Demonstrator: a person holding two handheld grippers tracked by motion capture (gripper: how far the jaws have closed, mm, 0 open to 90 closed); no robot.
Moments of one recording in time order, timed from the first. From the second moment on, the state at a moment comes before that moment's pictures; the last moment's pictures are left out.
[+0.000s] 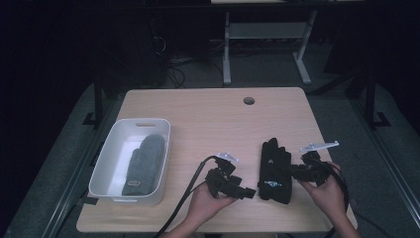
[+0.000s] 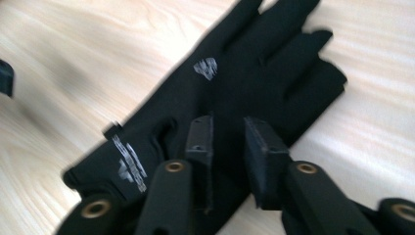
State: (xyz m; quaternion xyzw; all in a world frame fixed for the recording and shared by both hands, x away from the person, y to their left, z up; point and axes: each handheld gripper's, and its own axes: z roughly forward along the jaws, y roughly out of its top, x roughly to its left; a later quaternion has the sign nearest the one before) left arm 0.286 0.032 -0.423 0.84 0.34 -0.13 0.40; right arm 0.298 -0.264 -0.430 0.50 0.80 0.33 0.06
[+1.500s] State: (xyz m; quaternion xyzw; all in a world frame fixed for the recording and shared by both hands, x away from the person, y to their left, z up) left arm 0.315 0.013 -0.453 0.84 0.38 -0.16 0.34; right arm 0.330 -0.286 -0.460 0.59 0.71 0.38 0.04
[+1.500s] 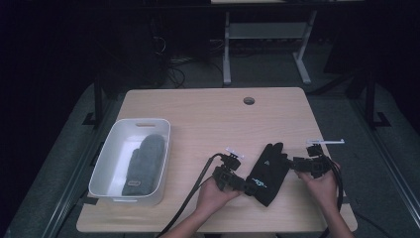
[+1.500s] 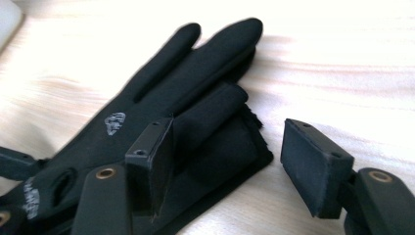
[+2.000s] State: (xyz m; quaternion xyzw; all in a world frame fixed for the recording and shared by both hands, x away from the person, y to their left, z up) left arm 0.317 0.003 -0.458 0.84 0.39 -0.16 0.33; right arm 0.327 -0.281 -0.469 0.59 0.71 0.38 0.04
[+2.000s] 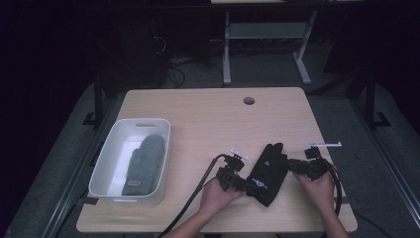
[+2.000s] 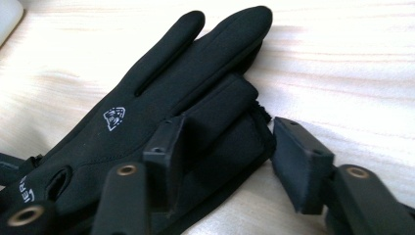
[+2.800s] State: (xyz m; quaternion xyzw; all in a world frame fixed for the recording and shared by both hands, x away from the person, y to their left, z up) left arm 0.325 0.003 -0.466 0.84 0.38 -0.19 0.35; right arm 0.324 -0.286 -0.469 0.59 0.69 0.43 -0.01
